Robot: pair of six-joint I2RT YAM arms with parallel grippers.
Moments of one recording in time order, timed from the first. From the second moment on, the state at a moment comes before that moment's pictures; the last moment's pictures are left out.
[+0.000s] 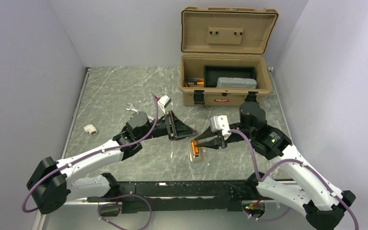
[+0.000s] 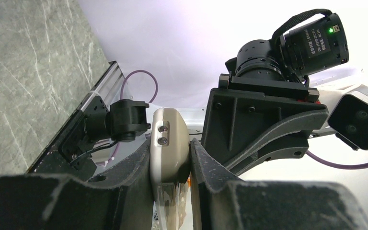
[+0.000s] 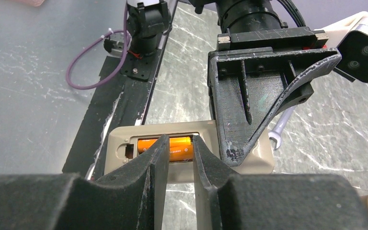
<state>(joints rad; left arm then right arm) -0.84 1.11 0.67 0.51 0.50 -1.32 0.70 0.85 0.98 -0.48 -0.95 -0.50</state>
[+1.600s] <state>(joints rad) -0.85 1.13 0.67 0.49 0.53 -1.31 0.70 0.84 0.97 -0.52 -0.95 -0.49</state>
